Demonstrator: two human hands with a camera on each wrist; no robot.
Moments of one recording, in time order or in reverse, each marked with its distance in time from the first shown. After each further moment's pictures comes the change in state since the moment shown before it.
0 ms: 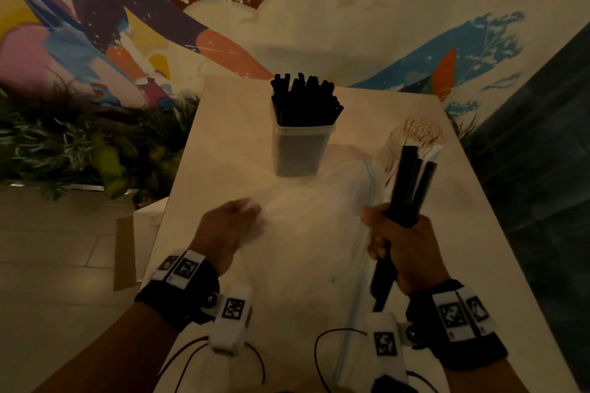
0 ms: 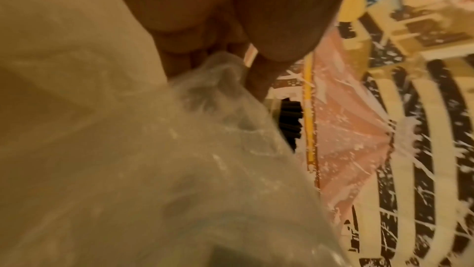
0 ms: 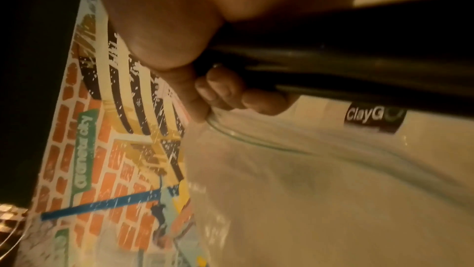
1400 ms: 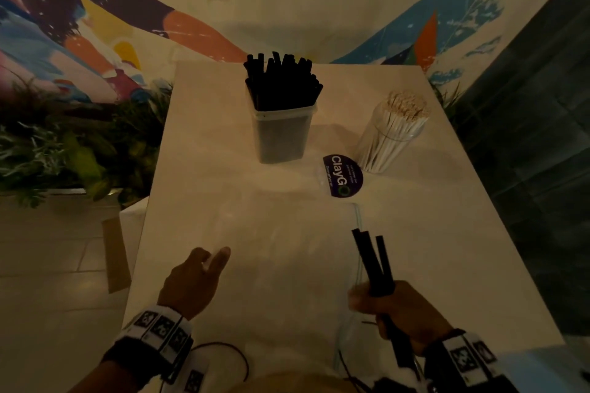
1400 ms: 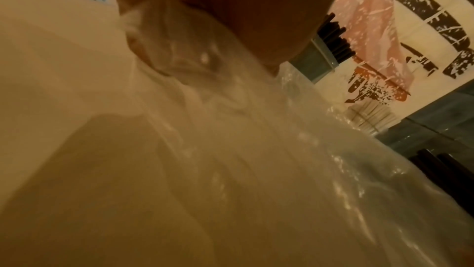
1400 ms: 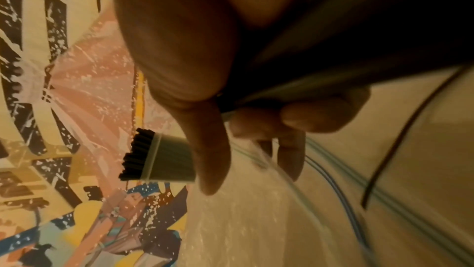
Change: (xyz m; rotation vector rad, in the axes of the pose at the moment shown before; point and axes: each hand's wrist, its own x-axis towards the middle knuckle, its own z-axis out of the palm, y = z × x) left_hand 0.006 -0.072 -0.078 1.251 0.129 0.158; right_hand -0.050 0.081 -0.055 -0.295 -0.139 0.678
